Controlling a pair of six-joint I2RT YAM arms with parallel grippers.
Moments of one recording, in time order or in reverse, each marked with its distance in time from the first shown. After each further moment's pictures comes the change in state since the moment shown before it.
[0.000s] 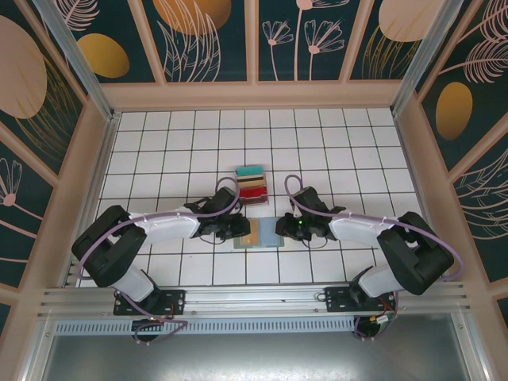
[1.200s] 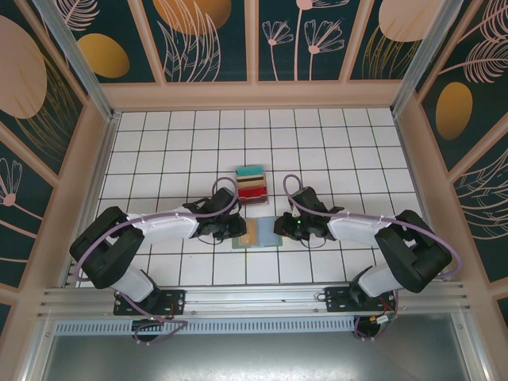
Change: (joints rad) left arm 0.000 -0.007 -0.002 -0.039 -0.047 -0.003; right arm 0.008 0.018 0.000 0.034 -0.004 0.019
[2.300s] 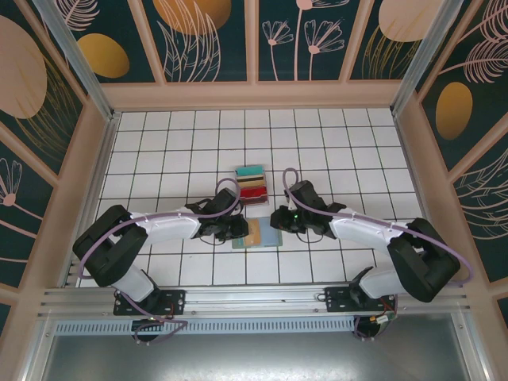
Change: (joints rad) left arm -0.012 0.023 0.000 0.034 0.036 0.000; right arm 0.049 -0.068 0.083 -0.050 0.029 -0.005
